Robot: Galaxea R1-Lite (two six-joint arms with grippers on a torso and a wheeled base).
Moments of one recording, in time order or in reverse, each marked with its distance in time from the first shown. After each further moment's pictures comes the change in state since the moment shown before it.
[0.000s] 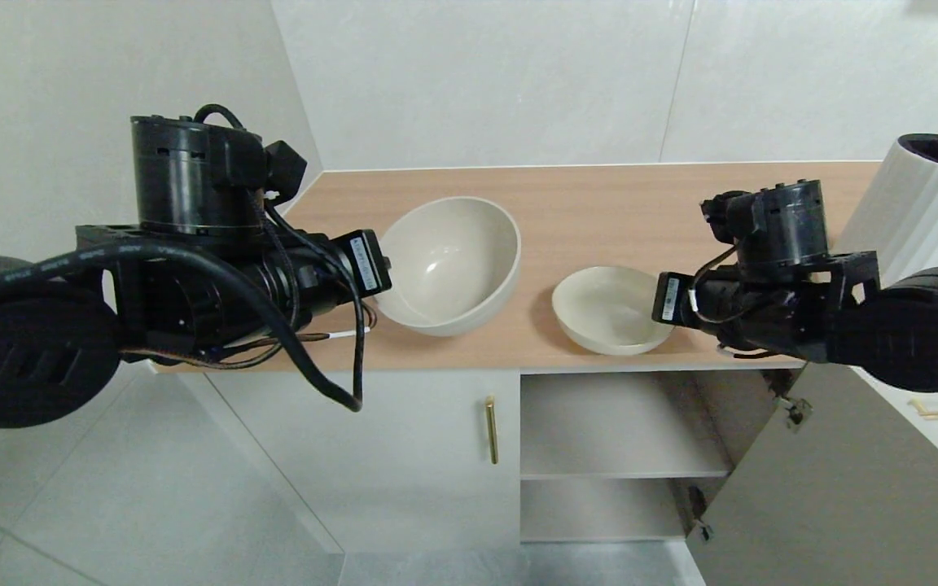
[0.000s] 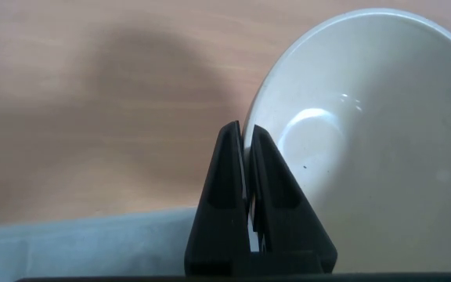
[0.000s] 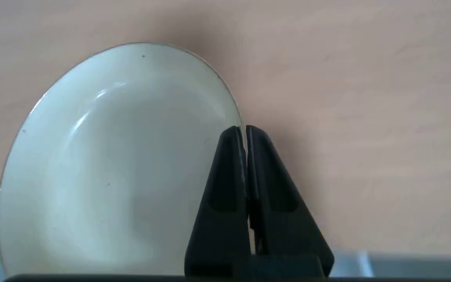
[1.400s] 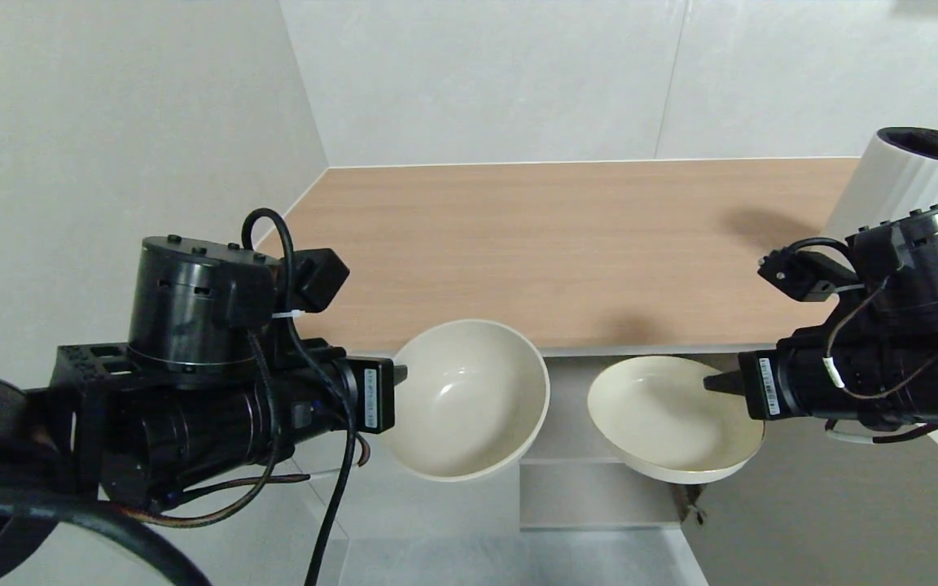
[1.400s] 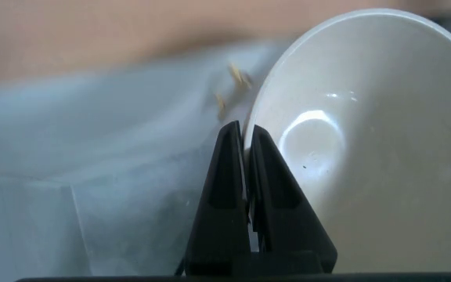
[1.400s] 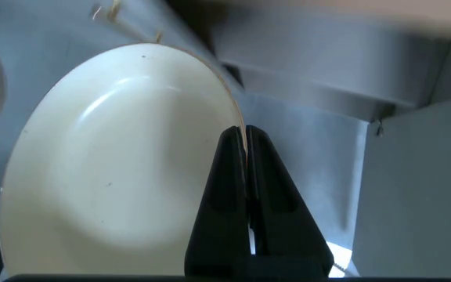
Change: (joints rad) left arm -0.113 -0.099 0.279 0.006 -0.049 0.141; right arm -0.043 -0.274 0.198 0.312 0.336 -0.160
